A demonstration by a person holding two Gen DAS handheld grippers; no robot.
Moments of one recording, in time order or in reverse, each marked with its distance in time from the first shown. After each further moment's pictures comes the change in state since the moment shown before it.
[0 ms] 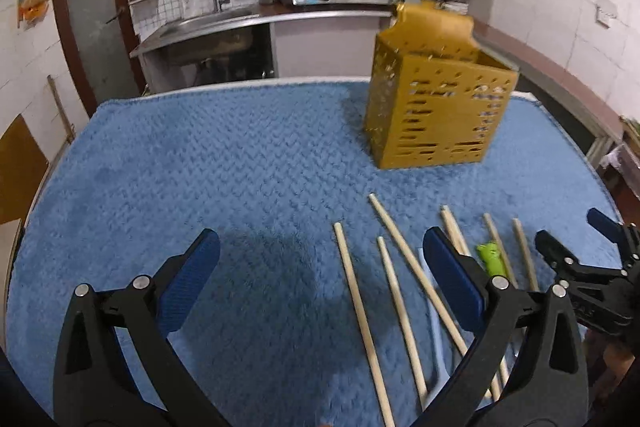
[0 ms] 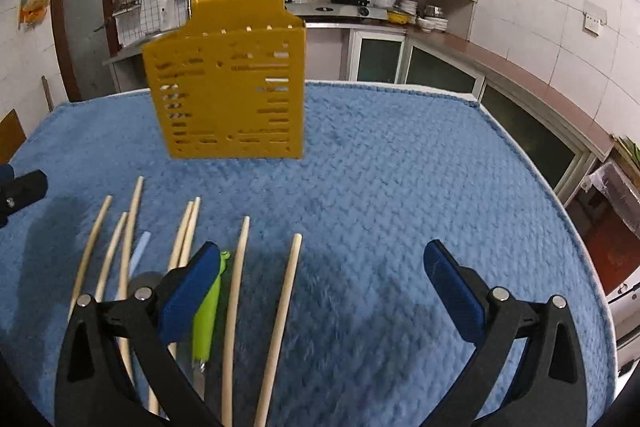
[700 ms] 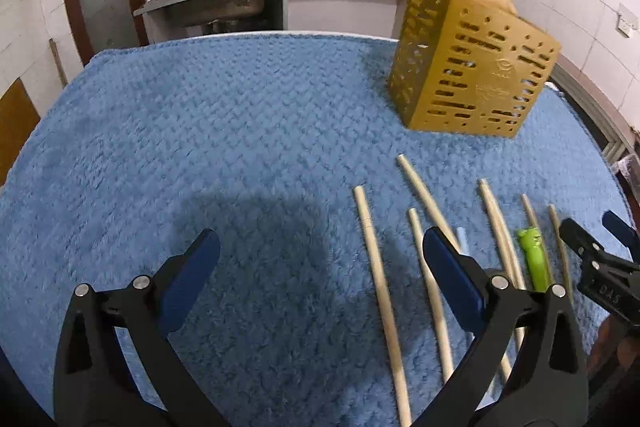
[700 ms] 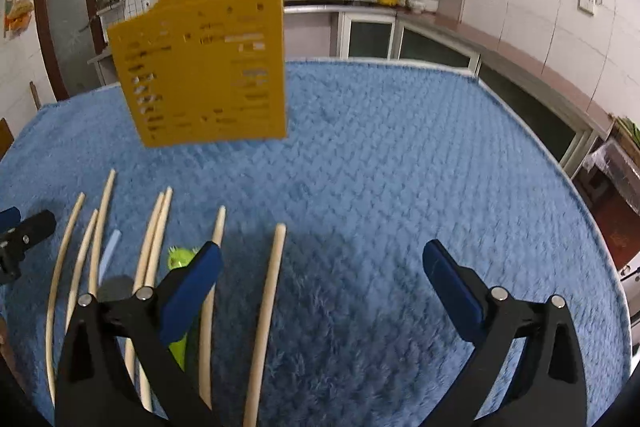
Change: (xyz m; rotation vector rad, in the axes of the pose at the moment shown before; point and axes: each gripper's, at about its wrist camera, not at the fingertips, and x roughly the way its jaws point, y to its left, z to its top) left arm 0.049 0.011 -0.023 -0.078 0.078 0.006; right arm 0.027 -0.005 -0.007 0.040 0.058 -0.014
